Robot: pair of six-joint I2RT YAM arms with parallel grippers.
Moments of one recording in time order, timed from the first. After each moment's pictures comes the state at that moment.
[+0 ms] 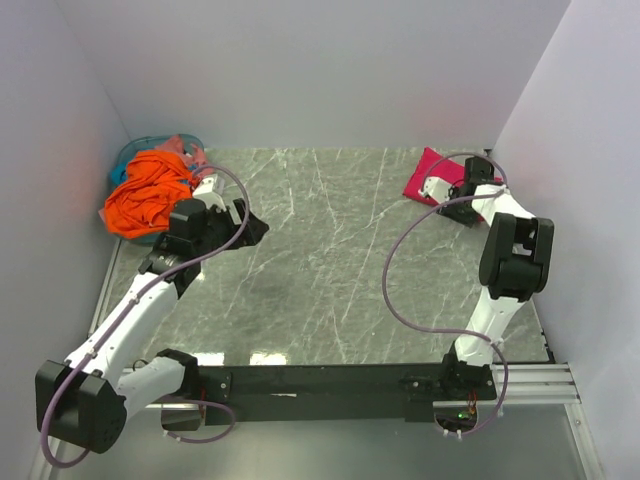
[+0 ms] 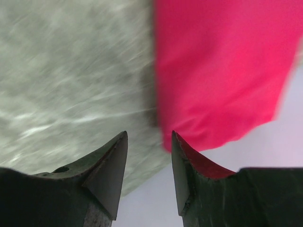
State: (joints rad) left arm -0.30 1.02 0.79 -0.17 0.19 -0.49; right arm -0.17 1.92 1.38 -0.54 -0.02 -1.28
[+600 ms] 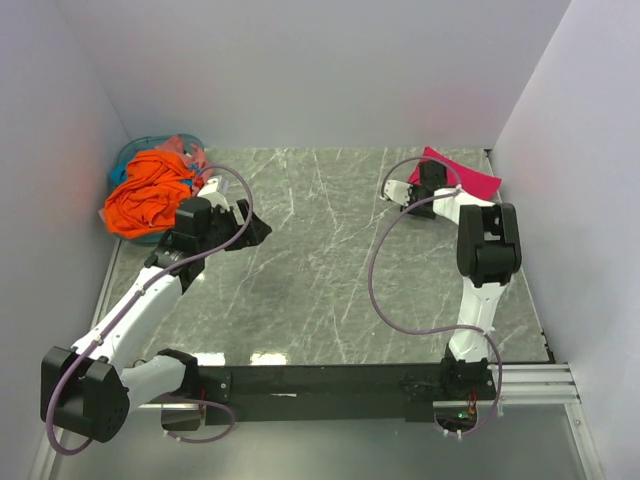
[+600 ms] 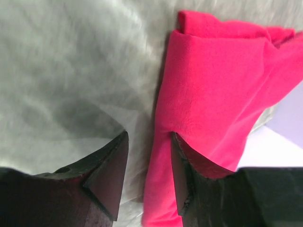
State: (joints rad) left arm -0.30 1.09 0.79 -0.16 0.21 -0.52; right arm 0.04 2.05 1.36 -0.25 0.03 -1.30
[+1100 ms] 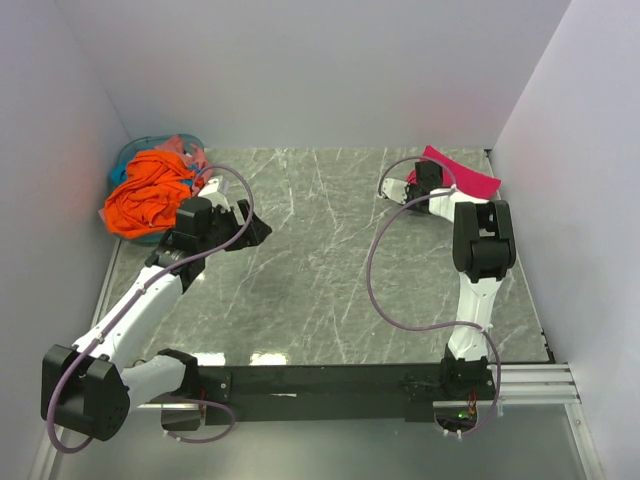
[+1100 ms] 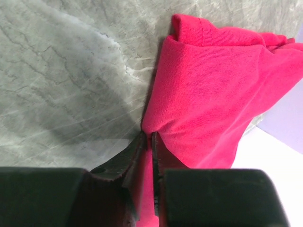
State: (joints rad) left arm -0.30 1.10 0.79 -0.16 0.21 -0.51; right arm 0.06 2.13 1.41 -0.18 0.08 -1.30
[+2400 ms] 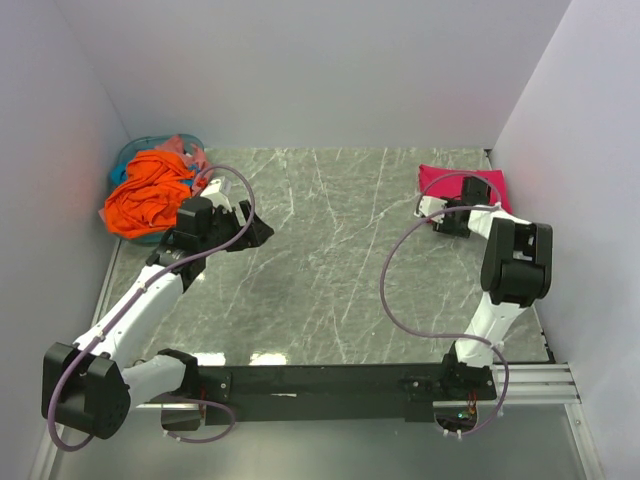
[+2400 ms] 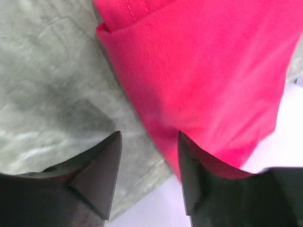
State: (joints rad) left arm -0.30 1.11 0.79 -0.16 0.25 -0.51; right arm -0.17 1.89 1.12 -0.20 -0.07 -1.48
